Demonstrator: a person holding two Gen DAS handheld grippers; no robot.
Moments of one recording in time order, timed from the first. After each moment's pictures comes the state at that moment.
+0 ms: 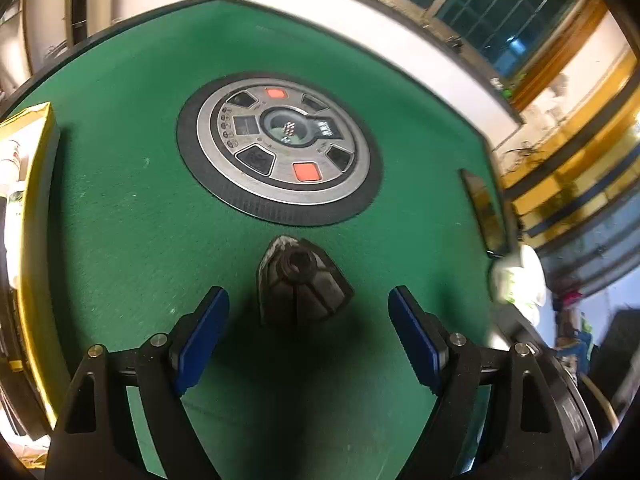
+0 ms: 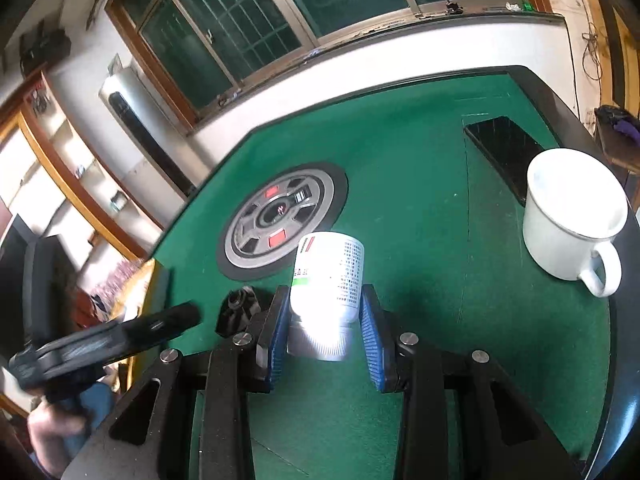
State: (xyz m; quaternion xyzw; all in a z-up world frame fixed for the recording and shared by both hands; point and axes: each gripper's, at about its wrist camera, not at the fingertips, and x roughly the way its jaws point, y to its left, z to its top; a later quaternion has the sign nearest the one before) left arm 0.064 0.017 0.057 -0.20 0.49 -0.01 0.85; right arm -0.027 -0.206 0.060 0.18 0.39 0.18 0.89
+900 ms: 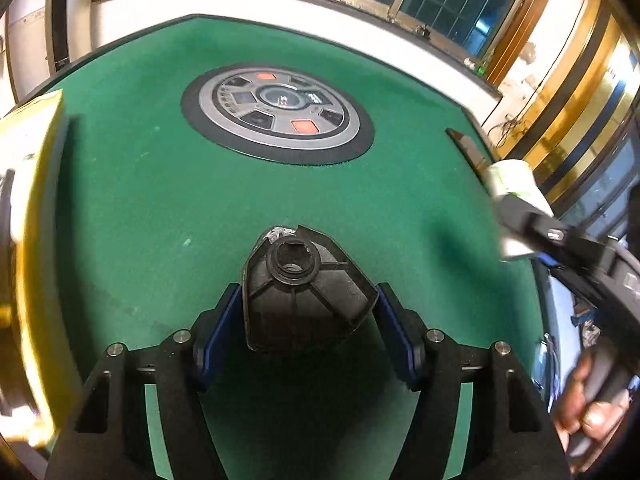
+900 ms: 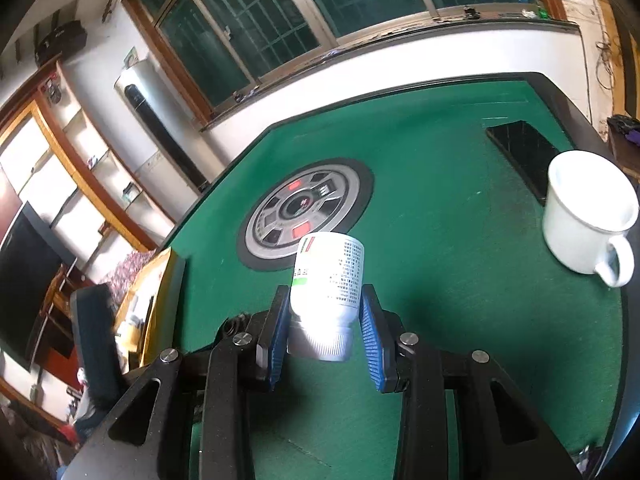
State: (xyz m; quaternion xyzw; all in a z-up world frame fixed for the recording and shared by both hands) left arm -0.014 0.019 0.032 -0.14 0.45 -0.05 0.88; right arm -0.041 -0.178 0.054 0.15 0.39 0.21 0.88
